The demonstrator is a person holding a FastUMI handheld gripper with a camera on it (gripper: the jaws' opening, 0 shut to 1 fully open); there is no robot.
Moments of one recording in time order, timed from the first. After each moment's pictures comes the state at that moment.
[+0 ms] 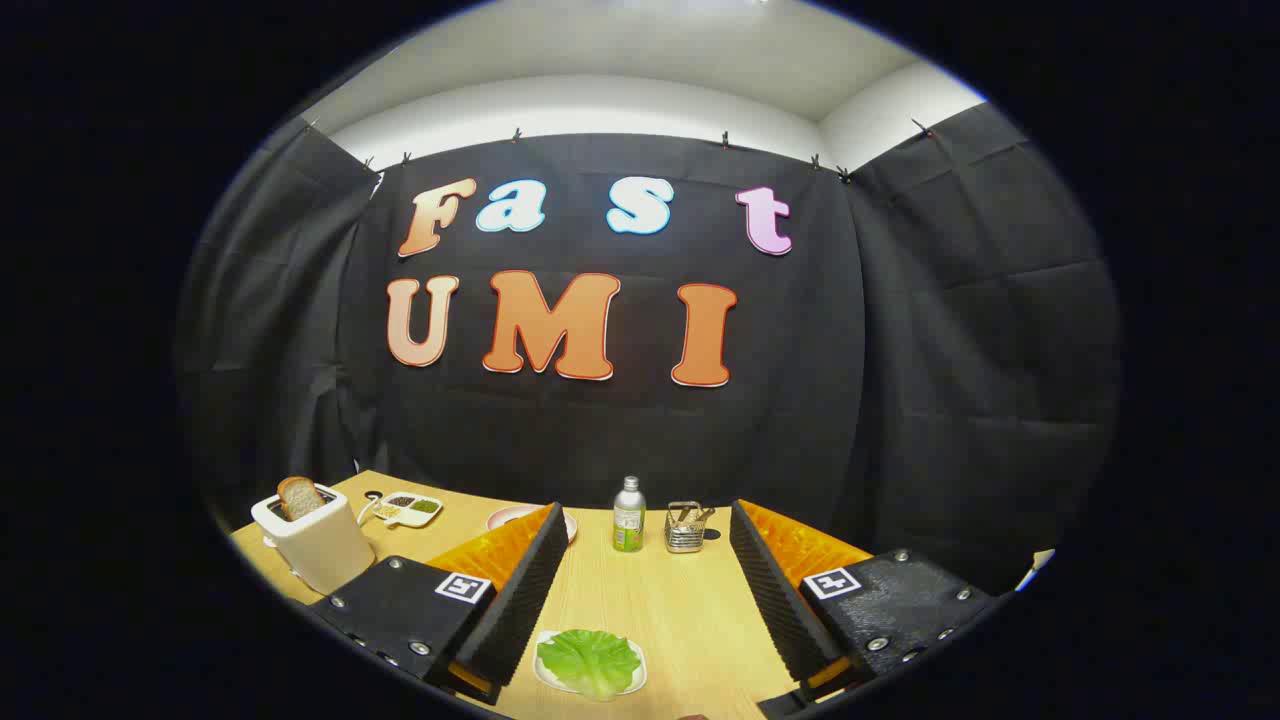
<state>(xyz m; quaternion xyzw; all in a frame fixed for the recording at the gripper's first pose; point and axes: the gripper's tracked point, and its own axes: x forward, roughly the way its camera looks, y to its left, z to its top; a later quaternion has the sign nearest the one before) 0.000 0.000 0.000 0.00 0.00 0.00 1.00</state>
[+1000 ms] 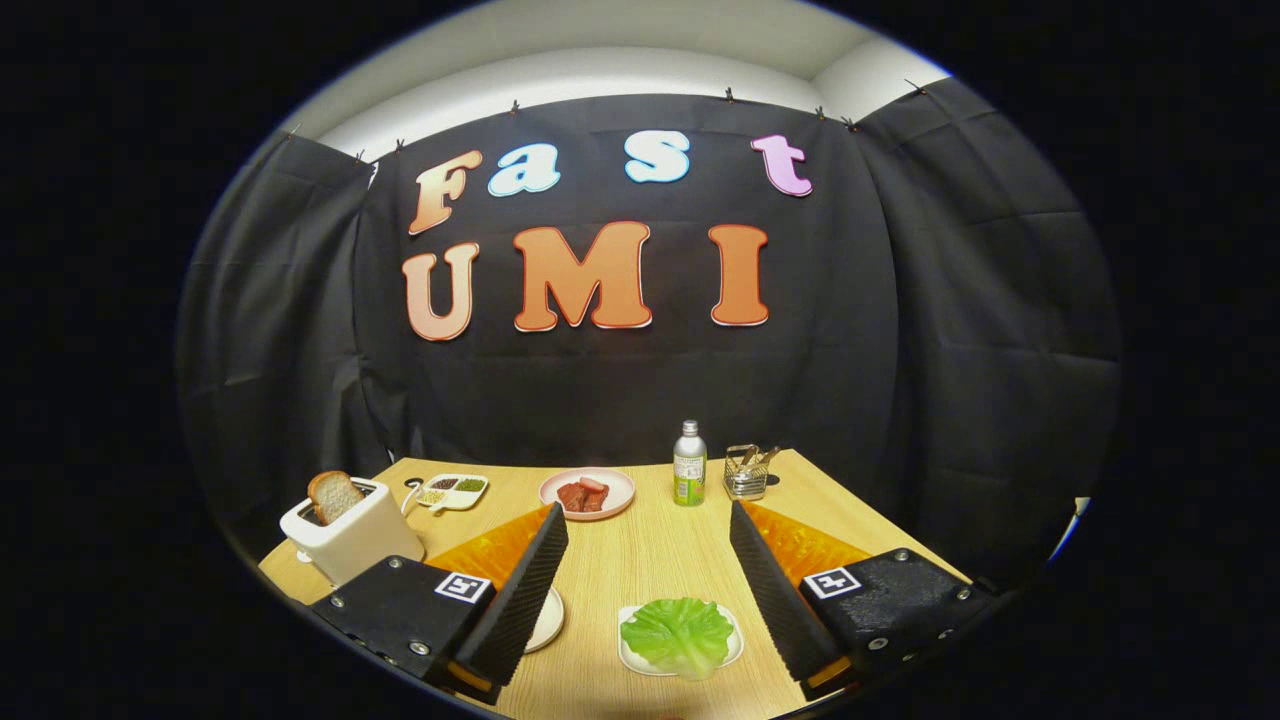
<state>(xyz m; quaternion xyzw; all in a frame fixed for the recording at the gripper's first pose) 0.015 0.068 -0.067 0.04 0.07 0.04 1.00</state>
